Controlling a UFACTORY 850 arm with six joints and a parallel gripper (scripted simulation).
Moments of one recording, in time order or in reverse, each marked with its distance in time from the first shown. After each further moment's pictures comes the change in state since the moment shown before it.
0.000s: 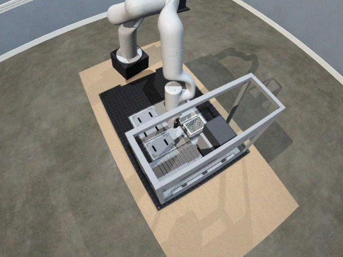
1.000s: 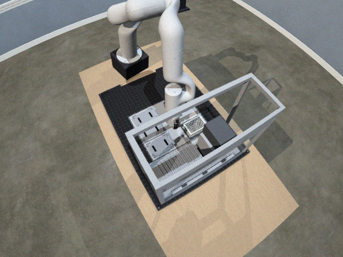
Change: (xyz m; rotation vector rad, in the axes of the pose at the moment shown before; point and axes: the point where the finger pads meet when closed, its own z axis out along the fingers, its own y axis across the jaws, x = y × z) arm 0.000 0.000 0.012 0.000 0.000 0.000
